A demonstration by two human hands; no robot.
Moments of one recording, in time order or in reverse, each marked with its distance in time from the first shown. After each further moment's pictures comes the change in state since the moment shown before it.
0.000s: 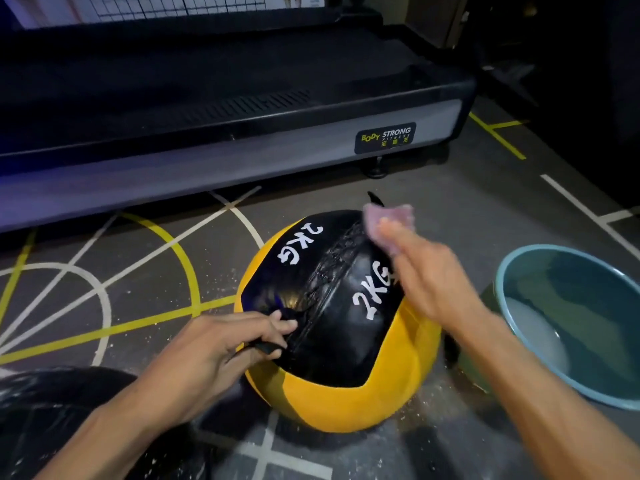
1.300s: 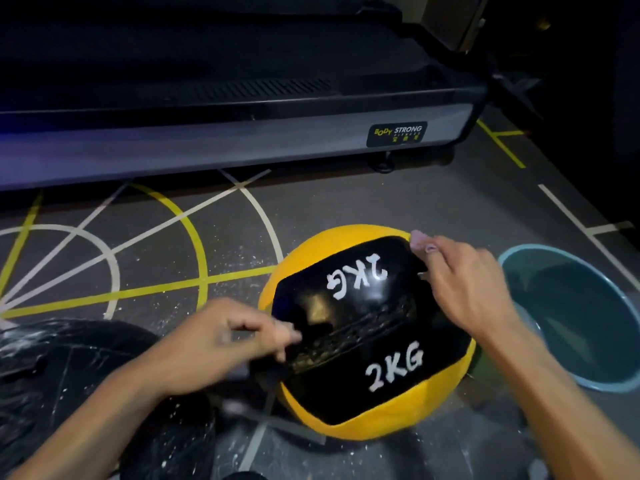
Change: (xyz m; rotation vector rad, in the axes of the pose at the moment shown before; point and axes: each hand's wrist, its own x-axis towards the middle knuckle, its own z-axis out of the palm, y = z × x) left_hand -0.029 0.016 -0.009 -0.380 -0.171 -0.327; right_hand -0.039 -0.034 -0.033 -0.181 -0.030 0.334
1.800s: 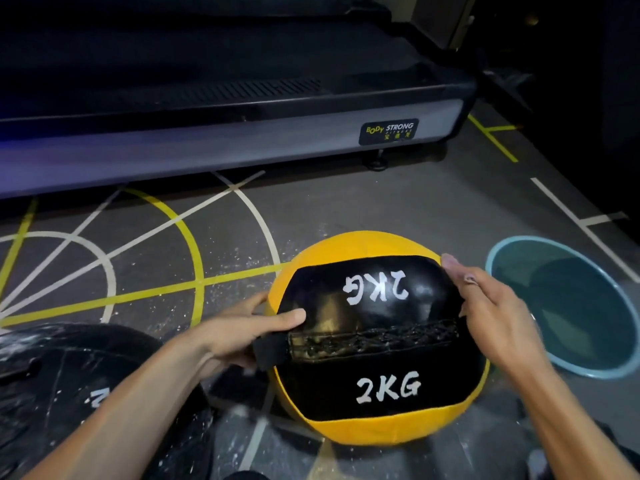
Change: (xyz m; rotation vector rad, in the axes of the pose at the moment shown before) left_hand 0.040 -0.027 0.023 -0.454 0.091 -0.565; right_hand -0.042 0.040 0.002 0.496 -0.013 0.241
